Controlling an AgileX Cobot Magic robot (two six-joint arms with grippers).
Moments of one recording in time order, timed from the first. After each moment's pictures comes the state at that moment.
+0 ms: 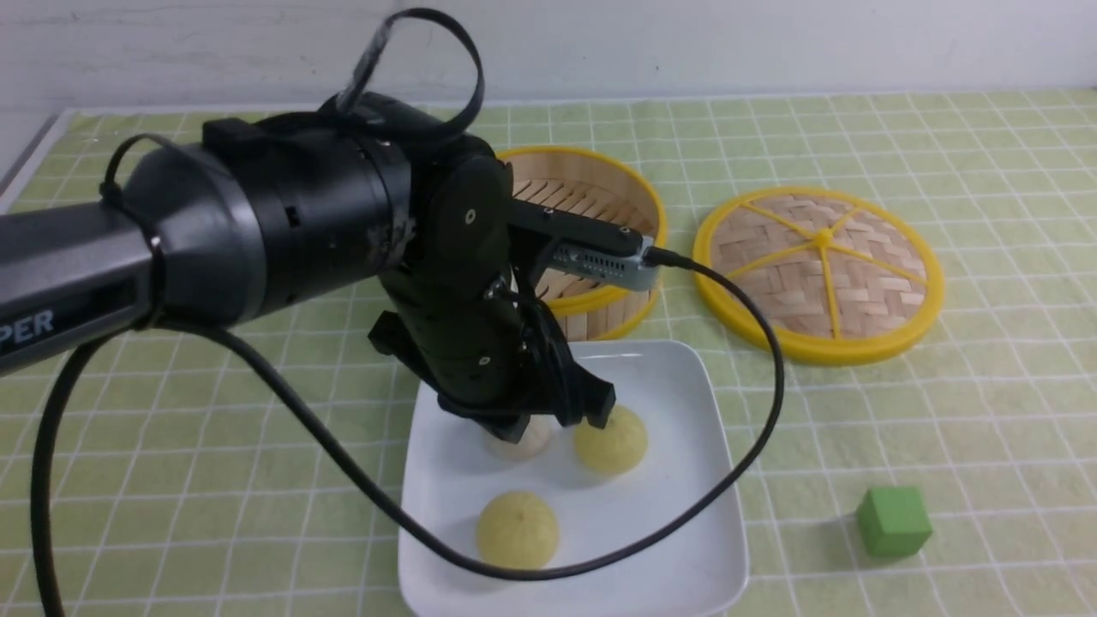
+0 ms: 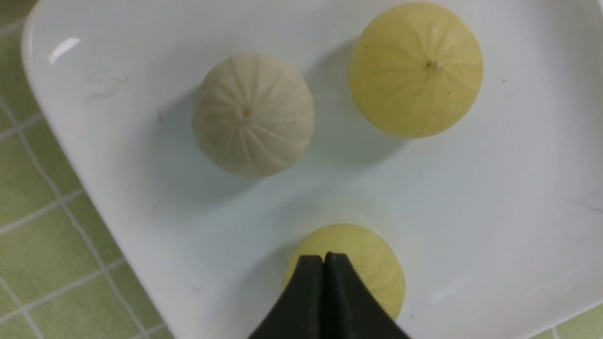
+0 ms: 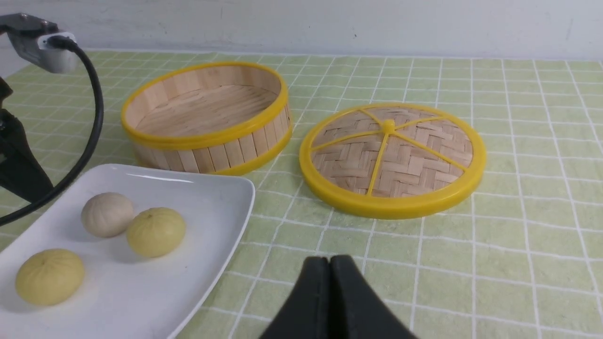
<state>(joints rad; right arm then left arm) 0.27 0.11 -0.34 0.13 0.53 0.02 -0.69 1.70 -1.30 0.04 0.91 -0.23</state>
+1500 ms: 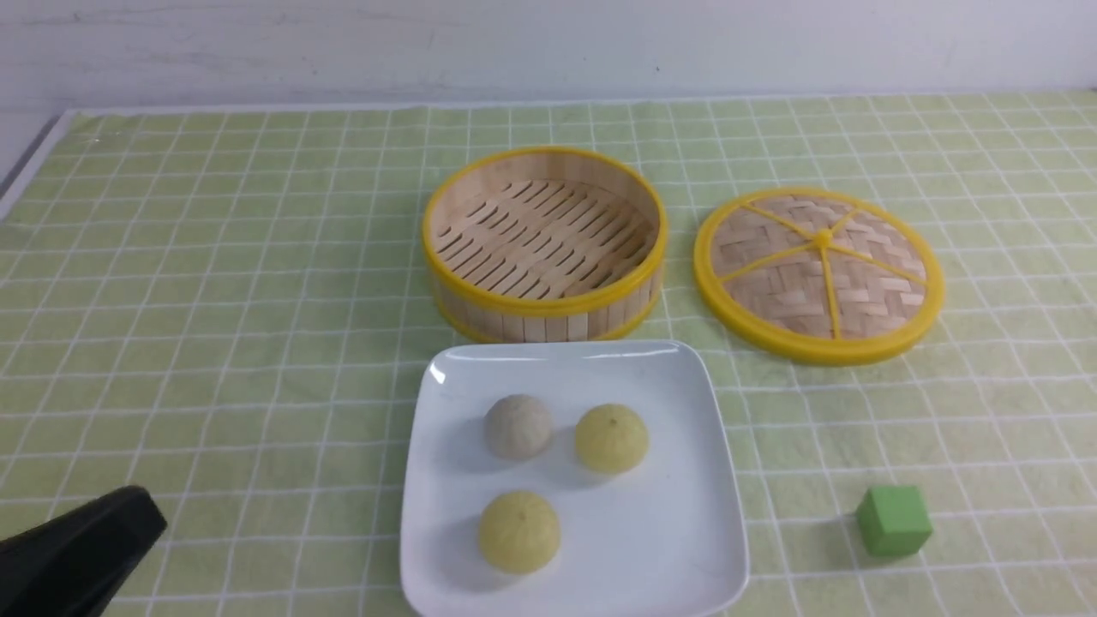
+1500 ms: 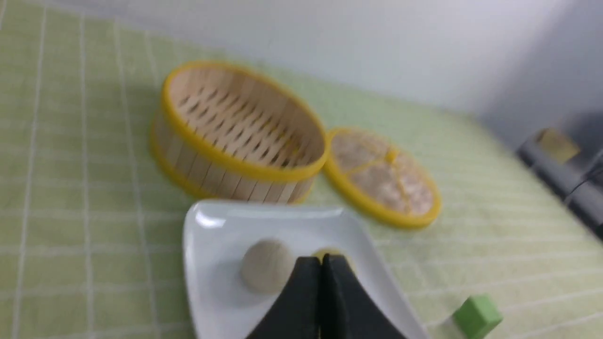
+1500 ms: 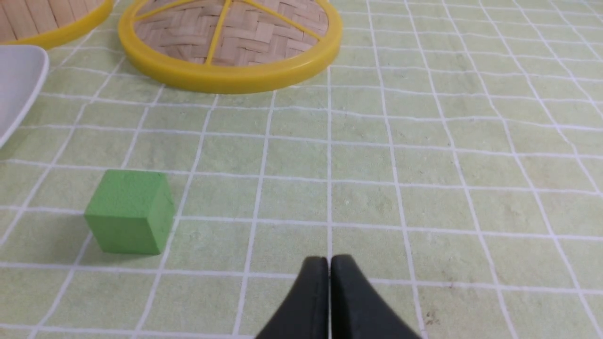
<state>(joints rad) 0.04 -0.01 0.01 -0.02 0.42 0.02 -0.69 0.08 -0.25 0.39 0.28 -0.78</state>
